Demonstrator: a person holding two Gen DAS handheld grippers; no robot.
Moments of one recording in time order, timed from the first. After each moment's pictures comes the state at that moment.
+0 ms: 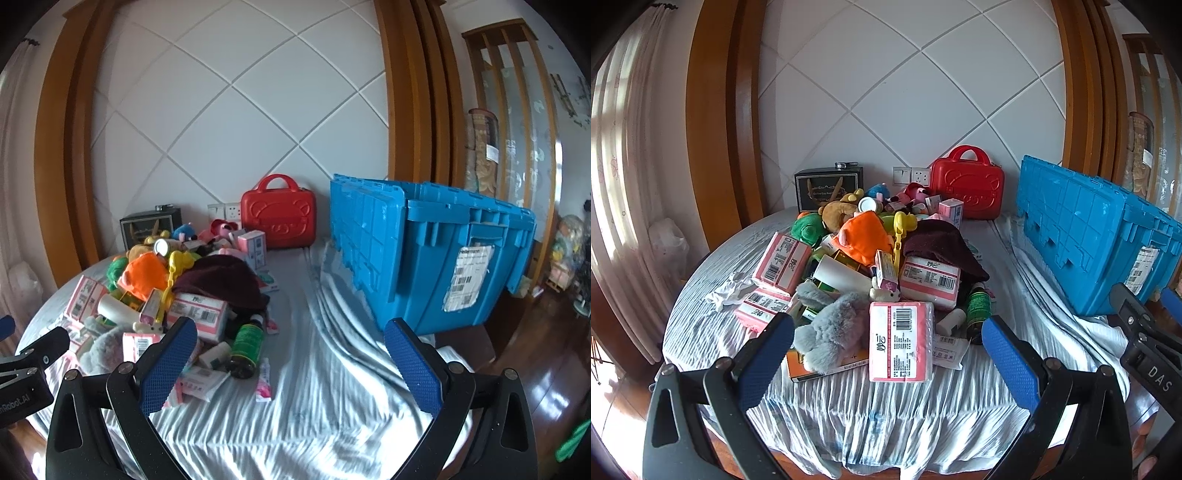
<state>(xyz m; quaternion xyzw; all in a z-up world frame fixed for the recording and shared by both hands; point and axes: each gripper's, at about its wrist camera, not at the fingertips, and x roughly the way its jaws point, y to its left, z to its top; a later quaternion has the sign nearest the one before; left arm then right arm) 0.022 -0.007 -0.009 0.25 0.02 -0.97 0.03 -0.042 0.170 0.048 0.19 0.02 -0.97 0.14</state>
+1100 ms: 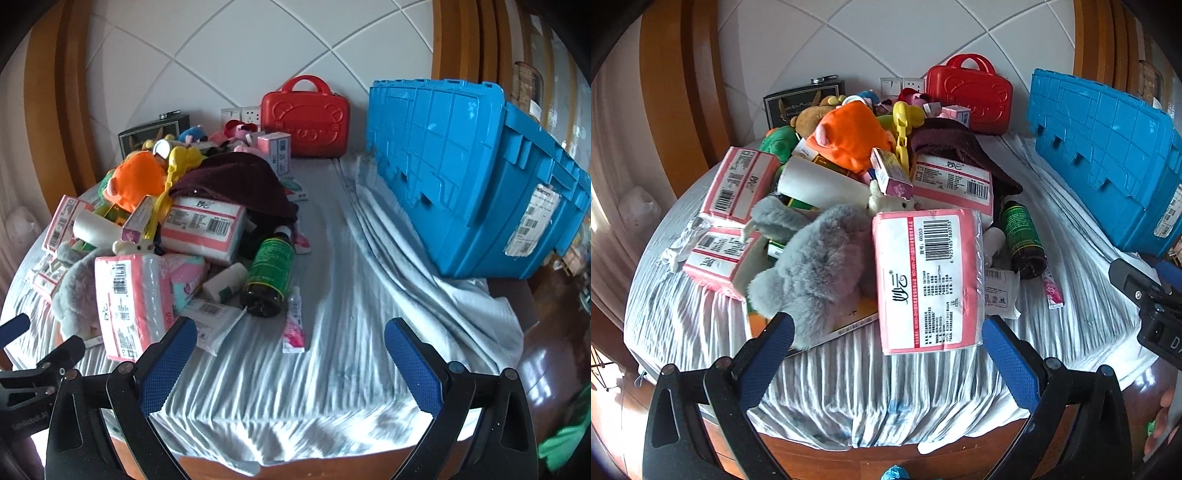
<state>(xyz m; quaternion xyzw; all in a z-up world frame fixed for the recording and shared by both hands) -0.079 -0.057 -0.130 0.39 0.05 -0.91 0.15 -0.118 0.103 -0.045 0.35 0.06 -0.92 0.16</state>
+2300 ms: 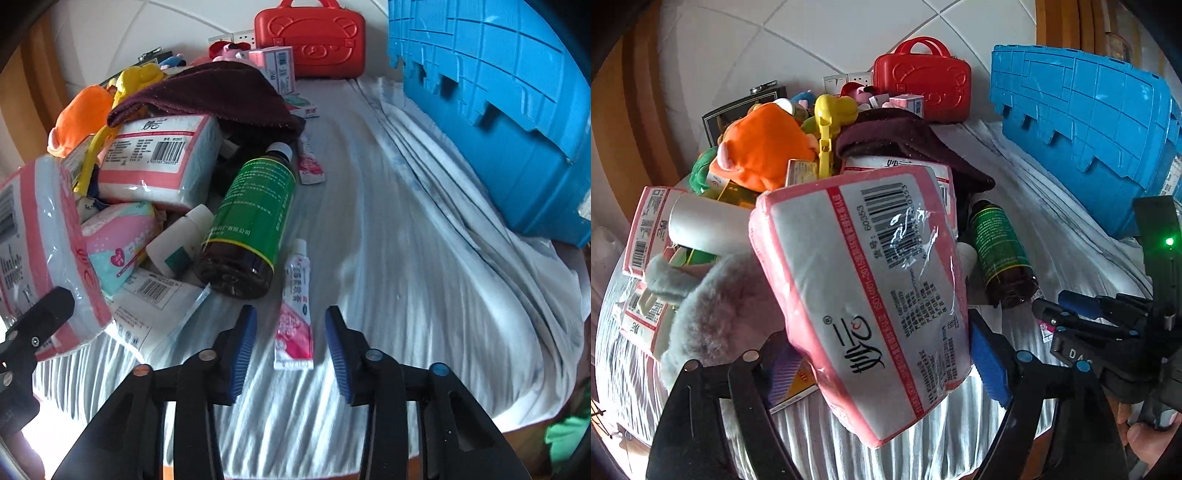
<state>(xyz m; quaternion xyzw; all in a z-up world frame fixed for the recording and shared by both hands) -0.160 -0.040 -0.154 0.39 0.01 -0.92 0.08 -0.214 0.086 -0.145 0.47 0.06 -0.86 0.19</state>
